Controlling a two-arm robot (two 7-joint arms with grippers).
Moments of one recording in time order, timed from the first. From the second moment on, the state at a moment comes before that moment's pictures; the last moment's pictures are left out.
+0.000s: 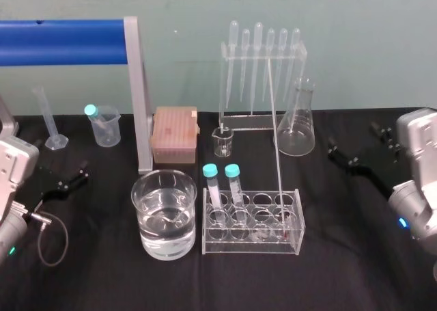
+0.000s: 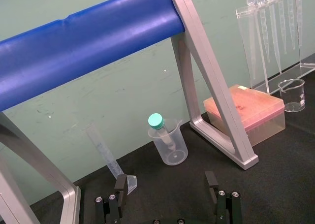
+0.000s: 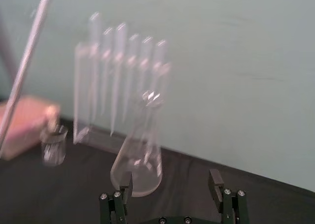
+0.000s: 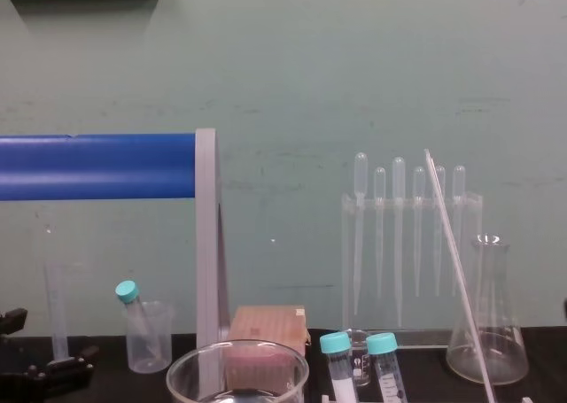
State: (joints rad) left arm -0.20 0.60 0.45 -1.41 -0.25 -0.12 0.03; right arm 0.18 0.57 -0.37 -1.43 0.33 -0.10 -0.04
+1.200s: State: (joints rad) left arm -0.20 0.60 0.45 -1.41 -0.25 -0.12 0.03; right arm 0.24 0.42 -0.24 -1.61 0.68 0.08 0.26
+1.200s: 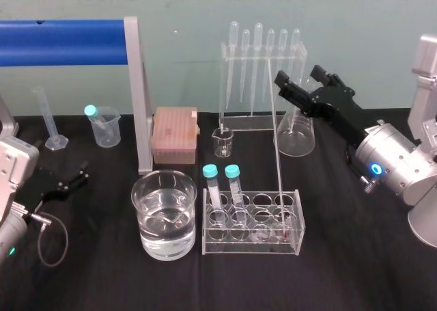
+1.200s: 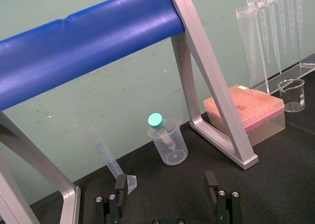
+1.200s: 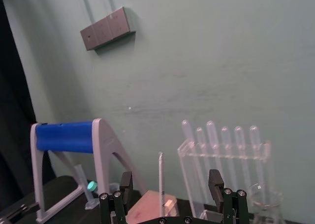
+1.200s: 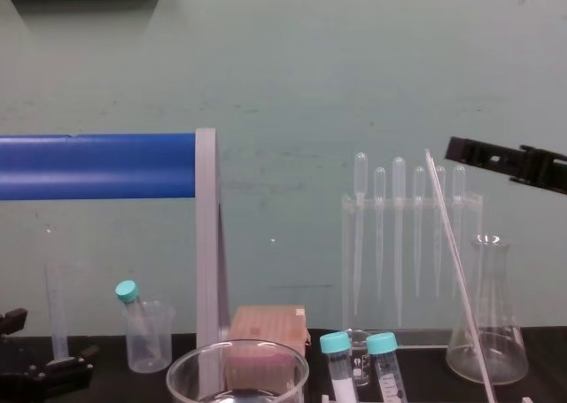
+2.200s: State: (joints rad) left arm -0.20 0.60 0.45 -1.41 -0.25 -0.12 0.03; right arm 0.34 0.43 -0.31 -1.53 0.75 0.27 0.25
